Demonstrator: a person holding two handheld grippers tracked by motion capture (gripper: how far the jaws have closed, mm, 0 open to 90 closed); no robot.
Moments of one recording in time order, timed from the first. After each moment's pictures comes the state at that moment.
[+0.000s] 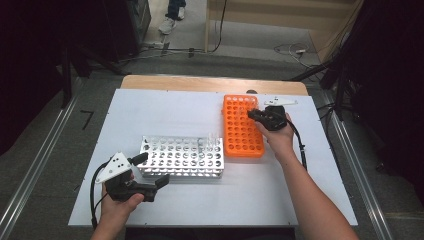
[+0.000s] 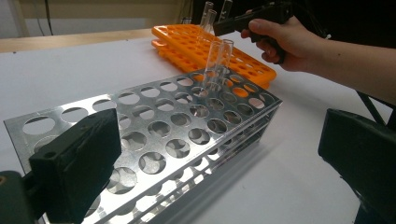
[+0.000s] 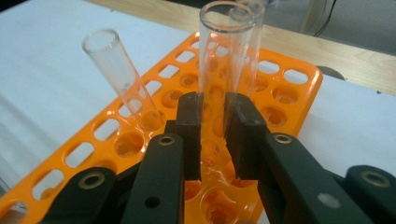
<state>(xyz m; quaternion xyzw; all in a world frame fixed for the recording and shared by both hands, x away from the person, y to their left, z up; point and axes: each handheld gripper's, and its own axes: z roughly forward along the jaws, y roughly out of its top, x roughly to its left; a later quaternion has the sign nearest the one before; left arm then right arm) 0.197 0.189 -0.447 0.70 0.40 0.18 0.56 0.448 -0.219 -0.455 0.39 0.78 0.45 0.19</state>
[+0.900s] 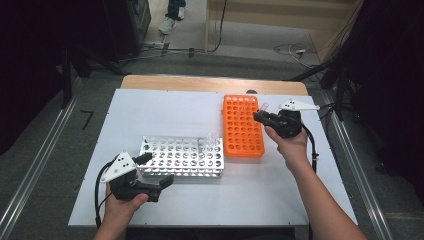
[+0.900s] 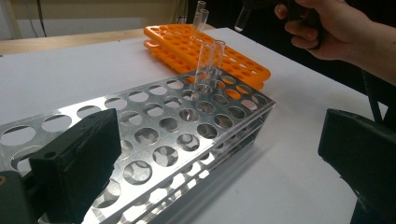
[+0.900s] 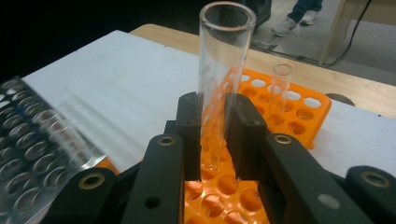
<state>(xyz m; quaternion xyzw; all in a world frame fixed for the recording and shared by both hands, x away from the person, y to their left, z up) 0.199 0.178 -0.444 0.71 0.39 0.17 0.56 0.386 -0.235 -0.405 0.35 0.78 0.50 0.17</state>
